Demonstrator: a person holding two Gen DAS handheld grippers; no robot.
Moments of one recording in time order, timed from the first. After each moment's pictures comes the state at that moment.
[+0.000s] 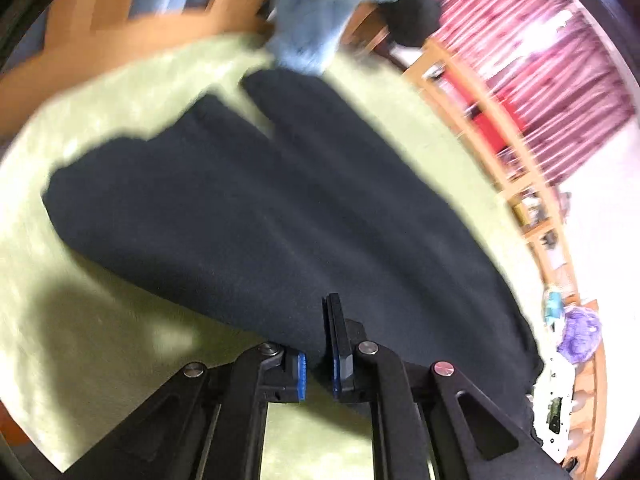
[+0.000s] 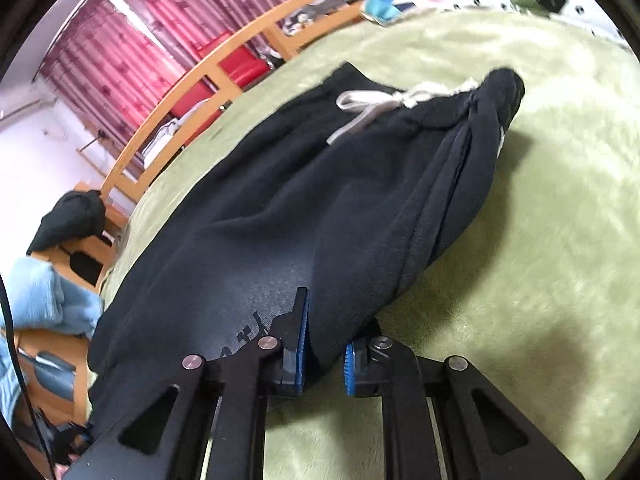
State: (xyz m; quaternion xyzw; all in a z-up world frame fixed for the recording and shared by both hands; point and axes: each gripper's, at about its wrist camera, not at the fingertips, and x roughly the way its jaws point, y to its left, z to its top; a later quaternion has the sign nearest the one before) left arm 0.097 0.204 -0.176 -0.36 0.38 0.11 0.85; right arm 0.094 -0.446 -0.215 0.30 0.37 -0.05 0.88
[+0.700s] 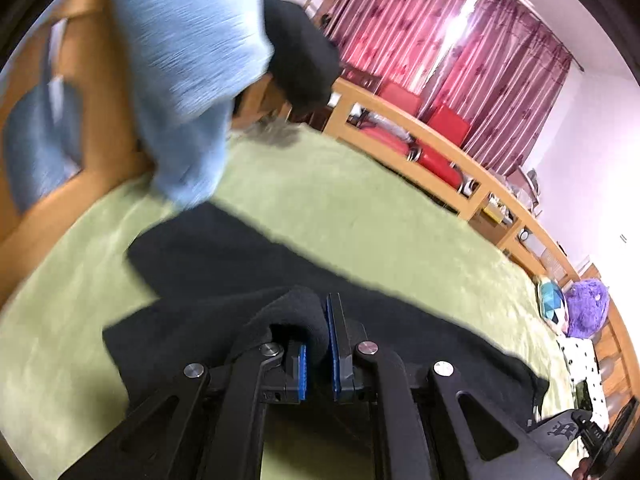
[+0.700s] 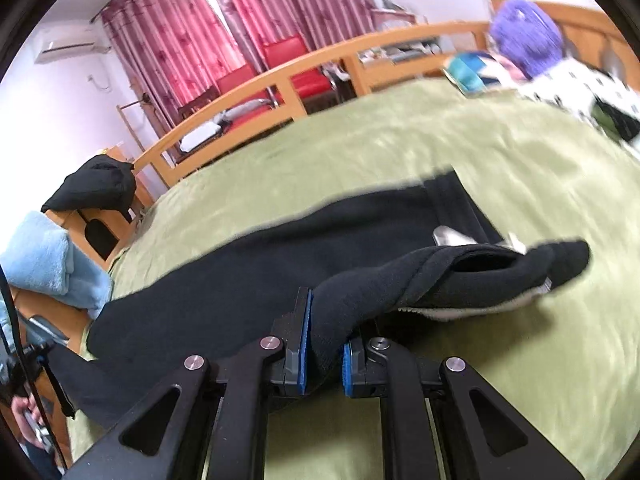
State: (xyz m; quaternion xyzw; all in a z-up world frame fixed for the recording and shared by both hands) left arm 0.227 0.183 -0.062 -0.24 0.29 0.07 0.92; right arm 0.181 -0.422 -0.092 0.19 0.33 0.01 0.93
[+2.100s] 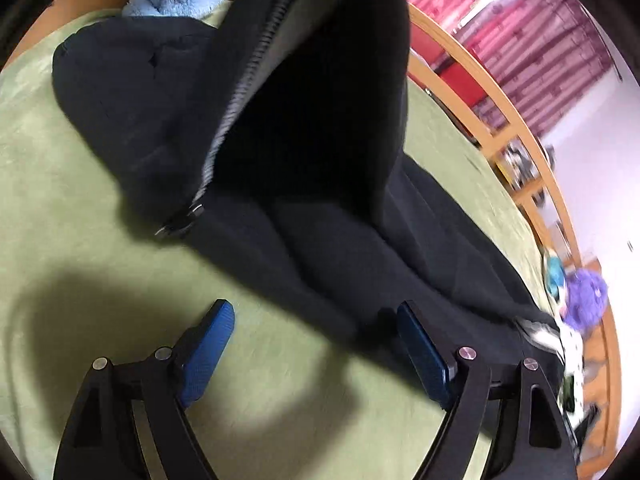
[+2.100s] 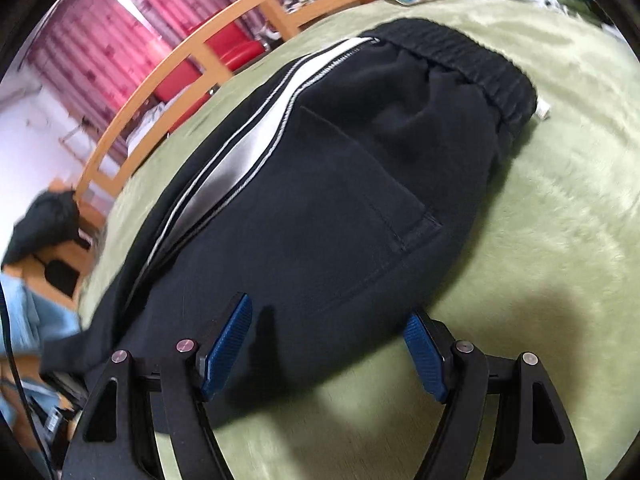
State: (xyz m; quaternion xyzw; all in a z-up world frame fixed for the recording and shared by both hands) left arm 0.254 0.123 -0.234 -0.32 0.40 0.06 0.86; right arm 0.240 -0.454 -0.246 0.31 0.39 -0.06 0.86
